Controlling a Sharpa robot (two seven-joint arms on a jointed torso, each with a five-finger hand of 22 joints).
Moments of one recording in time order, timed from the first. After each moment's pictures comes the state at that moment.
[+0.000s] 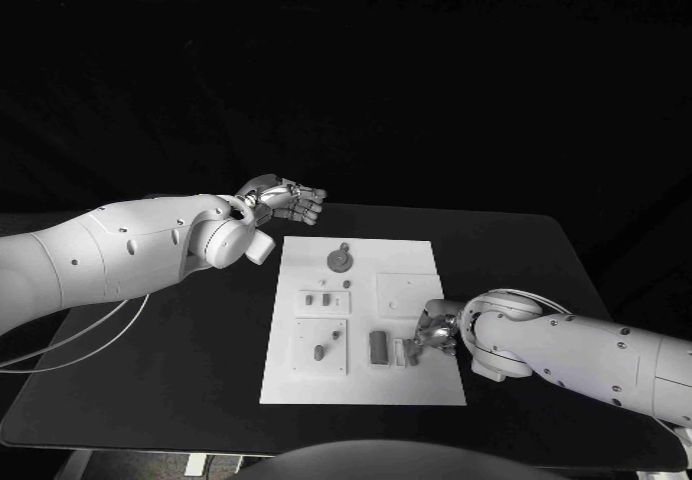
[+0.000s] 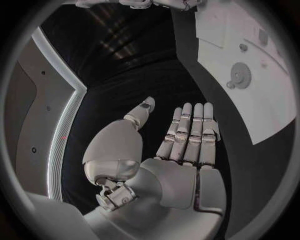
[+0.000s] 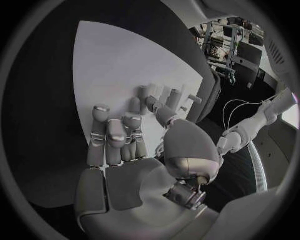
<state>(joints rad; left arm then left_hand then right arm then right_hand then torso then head) 1.31 -0.75 -0.24 1.20 -0.22 -0.18 0.18 0.93 -0.04 0.43 -0.22 0.07 0.79 0.19 0.23 0.51 1.02 0.17 0.10 0.08 0.76 0.18 0.40 0.43 0.05 0.78 0.08 0.12 0.85 1.08 -0.63 -0.24 1.37 -1.11 -0.02 -0.42 0.92 -0.09 0.59 -0.29 0.17 1.07 0.07 0.33 0.52 1.20 -0.04 1.18 0.92 1.20 -0.11 1.54 0.77 0.25 1.10 -0.02 0.93 1.31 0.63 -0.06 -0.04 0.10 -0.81</state>
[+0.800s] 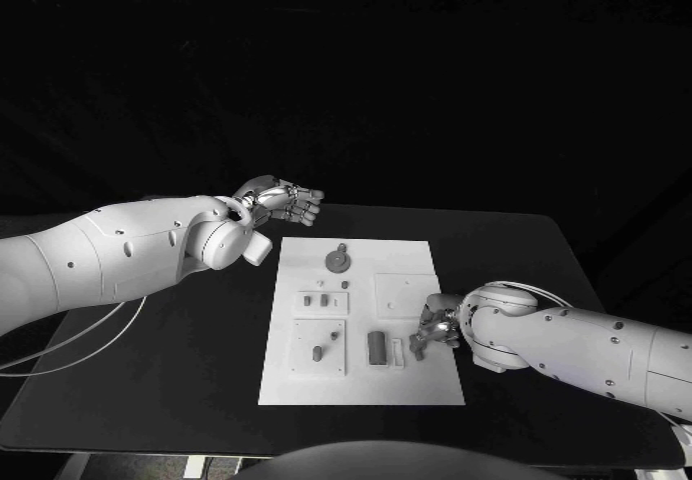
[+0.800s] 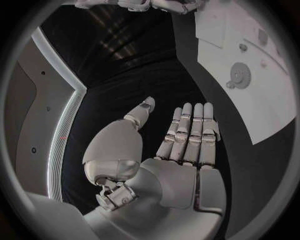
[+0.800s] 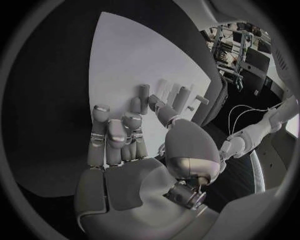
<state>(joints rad) 1.31 -0.75 -0.24 1.20 -0.22 -0.18 0.18 0.93 -0.04 0.43 -0.22 0.07 0.79 0.19 0.23 0.51 1.02 0.17 0.10 0.08 0.76 0.18 0.40 0.43 0.05 0.78 0.08 0.12 0.85 1.10 -0.62 -0.24 1.35 -1.19 0.01 -0.46 0.88 -0.10 0.57 -0.28 0.16 1.07 0.06 0.34 0.52 1.20 -0.04 1.17 0.92 1.20 -0.11 1.54 0.77 0.25 1.10 -0.02 0.93 1.31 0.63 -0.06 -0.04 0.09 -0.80</state>
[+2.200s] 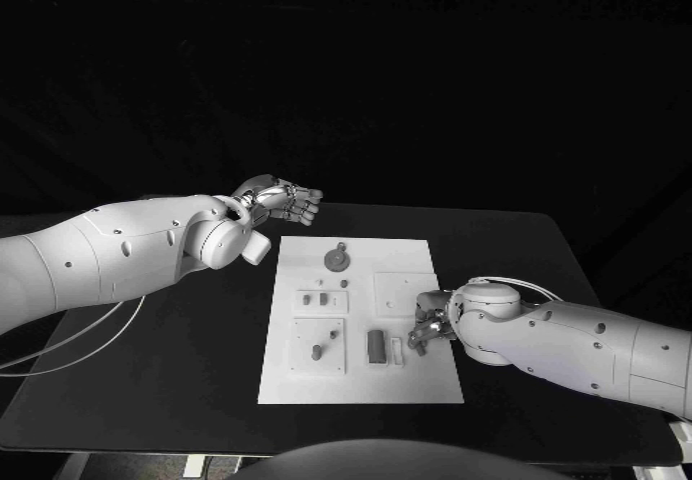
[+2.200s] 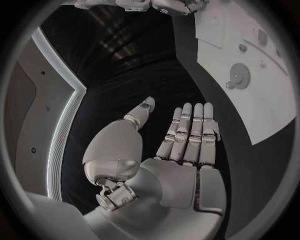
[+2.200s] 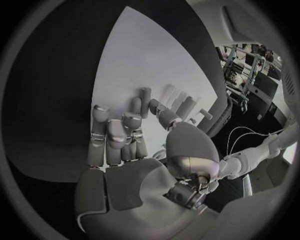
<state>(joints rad) 1.31 -0.75 -0.24 1.20 -0.22 -0.17 0.17 0.93 -0.04 0.43 -0.22 0.07 0.79 0.19 0.23 0.51 1.02 0.17 0.10 0.07 0.76 0.18 0.40 0.43 0.05 0.78 0.08 0.12 0.85 1.10 -0.58 -0.24 1.34 -1.38 0.07 -0.48 0.87 -0.08 0.60 -0.29 0.22 1.07 0.06 0.34 0.69 1.20 -0.04 1.17 0.93 1.20 -0.11 1.54 0.78 0.25 1.10 -0.02 0.93 1.31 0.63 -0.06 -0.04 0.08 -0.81</state>
